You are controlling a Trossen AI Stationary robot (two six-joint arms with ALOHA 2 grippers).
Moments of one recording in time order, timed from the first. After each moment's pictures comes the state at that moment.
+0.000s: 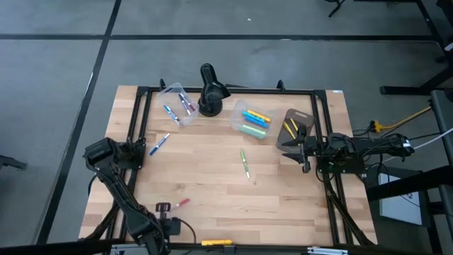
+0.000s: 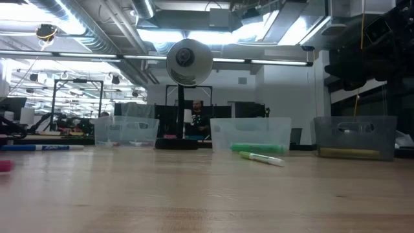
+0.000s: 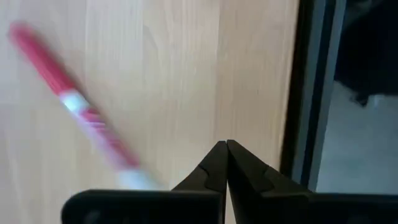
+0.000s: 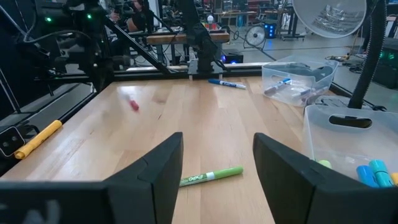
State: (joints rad) left arm -0.99 1.88 1.29 -0.80 -0.14 -1.06; right arm 0.11 0.10 0.02 0.00 0.10 0.05
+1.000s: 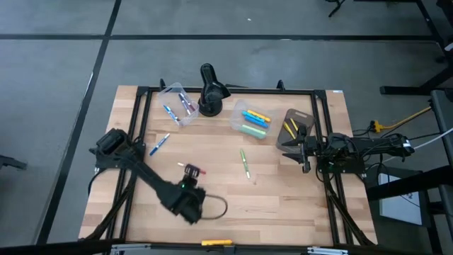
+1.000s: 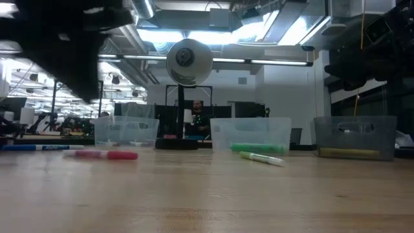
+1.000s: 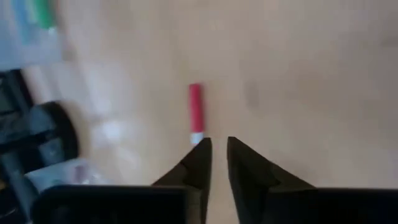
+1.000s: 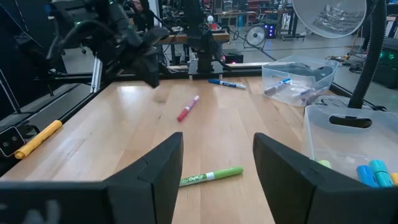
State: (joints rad) left arm -0.65 1.87 1.34 -1.12 -0.58 -0.32; right arm 0.11 0.10 0.02 0.00 0.10 0.05
